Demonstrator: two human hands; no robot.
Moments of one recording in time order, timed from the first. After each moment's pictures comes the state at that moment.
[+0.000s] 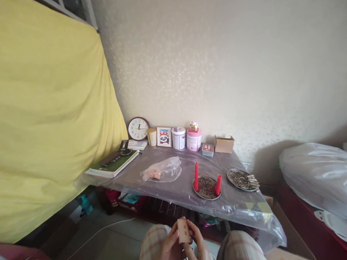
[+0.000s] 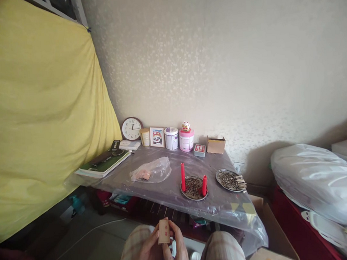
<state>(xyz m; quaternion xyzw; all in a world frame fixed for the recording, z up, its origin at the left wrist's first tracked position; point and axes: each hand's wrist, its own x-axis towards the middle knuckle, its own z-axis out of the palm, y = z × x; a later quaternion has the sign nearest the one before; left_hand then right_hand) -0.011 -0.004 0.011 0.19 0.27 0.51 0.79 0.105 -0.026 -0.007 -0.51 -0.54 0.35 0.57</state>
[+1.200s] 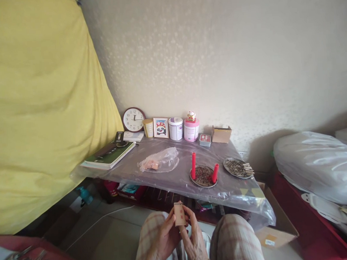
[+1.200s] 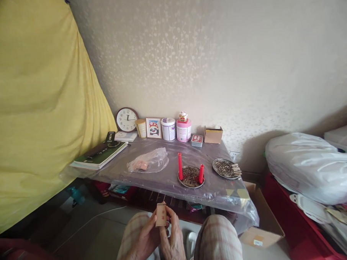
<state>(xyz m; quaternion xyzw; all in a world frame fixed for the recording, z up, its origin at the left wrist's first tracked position) -0.013 -0.006 0.022 0.17 0.23 0.52 0.81 0.100 -0.027 0.013 -0.53 -0.60 0.31 0.52</state>
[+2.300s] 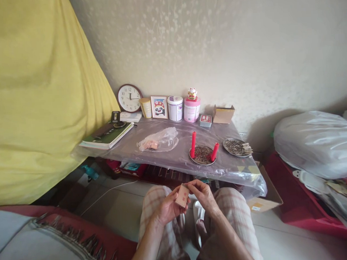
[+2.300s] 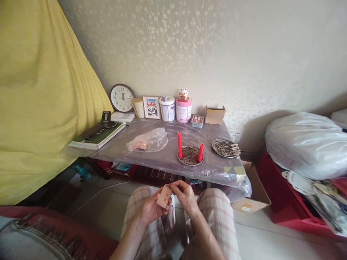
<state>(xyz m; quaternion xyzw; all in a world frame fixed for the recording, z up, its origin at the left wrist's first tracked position) -0.021 -0.006 0.008 0.23 0.21 0.42 0.86 0.145 0.005 0.048 -0.51 -0.49 0.51 0.50</state>
